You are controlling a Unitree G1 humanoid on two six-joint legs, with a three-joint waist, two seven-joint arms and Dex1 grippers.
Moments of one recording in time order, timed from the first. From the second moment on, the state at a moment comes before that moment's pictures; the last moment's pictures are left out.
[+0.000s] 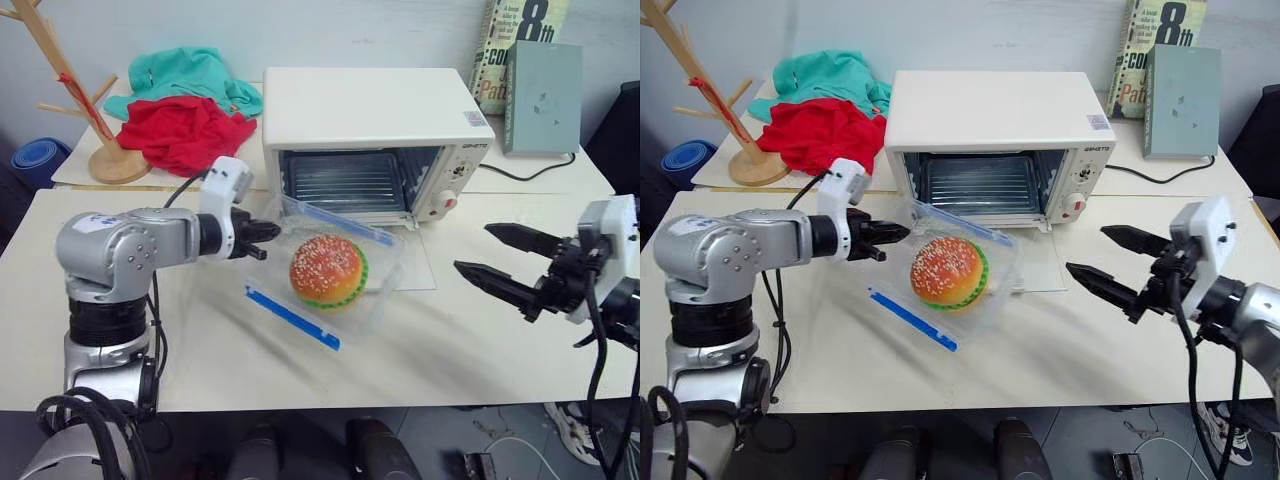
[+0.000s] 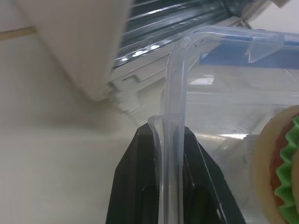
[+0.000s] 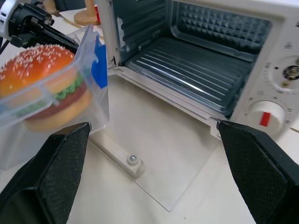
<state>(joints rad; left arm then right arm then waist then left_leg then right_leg) -0.85 0.51 0.07 -0.17 -0.60 1.49 -0.32 -0.01 -0.87 -0.60 -0.59 0.94 0.79 0.73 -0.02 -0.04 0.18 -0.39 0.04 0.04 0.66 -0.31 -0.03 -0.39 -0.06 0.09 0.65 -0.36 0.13</state>
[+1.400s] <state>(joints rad) -0.67 0.87 -0.17 0.04 -0.43 0.57 -1.44 0.22 -0.83 -0.24 -0.88 1.19 0.82 0.39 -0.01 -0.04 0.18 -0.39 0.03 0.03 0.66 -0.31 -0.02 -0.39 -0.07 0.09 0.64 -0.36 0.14</state>
